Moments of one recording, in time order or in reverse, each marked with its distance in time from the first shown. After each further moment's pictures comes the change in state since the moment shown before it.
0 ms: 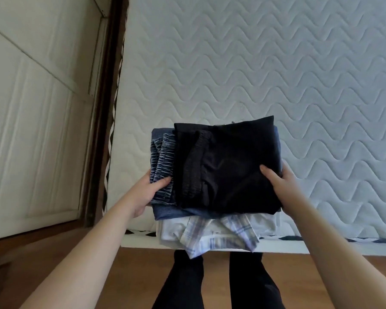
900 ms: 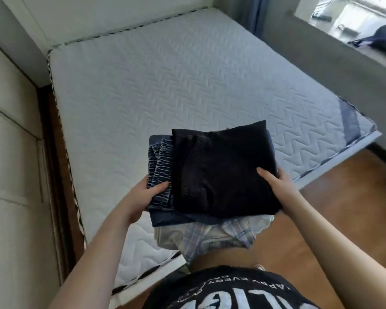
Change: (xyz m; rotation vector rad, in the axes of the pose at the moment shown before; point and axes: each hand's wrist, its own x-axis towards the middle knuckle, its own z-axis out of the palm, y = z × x) left_hand -0.168 0.157 0.119 0.360 -0.385 0.287; right_hand -0.258 -0.054 -0.140 0.297 0.470 -0.172
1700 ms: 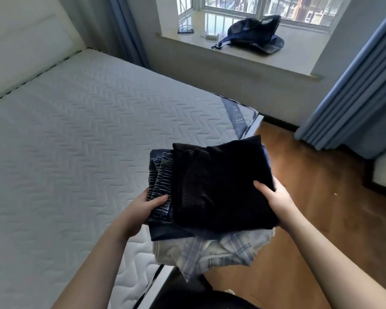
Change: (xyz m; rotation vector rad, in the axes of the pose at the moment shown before) left_hand 0.134 0.115 0.400 0.284 -0.390 0.000; right_hand 0.035 0.037 -0.375 0.199 0.389 -0.040
